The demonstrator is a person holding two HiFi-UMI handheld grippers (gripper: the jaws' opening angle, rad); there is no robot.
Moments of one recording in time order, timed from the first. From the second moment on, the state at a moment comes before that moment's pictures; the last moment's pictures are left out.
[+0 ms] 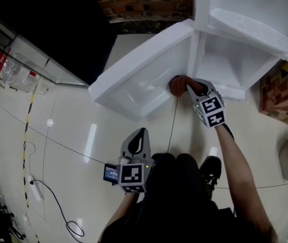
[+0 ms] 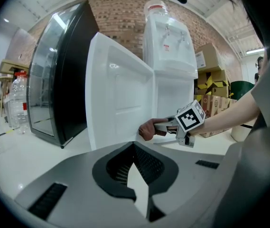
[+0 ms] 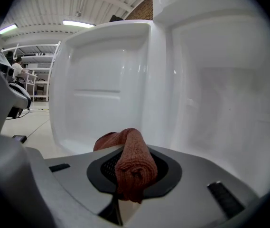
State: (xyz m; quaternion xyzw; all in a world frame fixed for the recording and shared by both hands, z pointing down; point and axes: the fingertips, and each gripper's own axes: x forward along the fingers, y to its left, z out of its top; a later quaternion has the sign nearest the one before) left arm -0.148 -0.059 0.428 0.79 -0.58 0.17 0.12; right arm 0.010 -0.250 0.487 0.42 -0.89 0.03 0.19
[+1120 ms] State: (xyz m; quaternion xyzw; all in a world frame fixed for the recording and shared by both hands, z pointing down) left arm 0.038 -0.093 0.408 0.89 -0.41 0.16 0.05; right arm 0.131 -0.073 0.387 0.61 -0.79 0.10 0.00
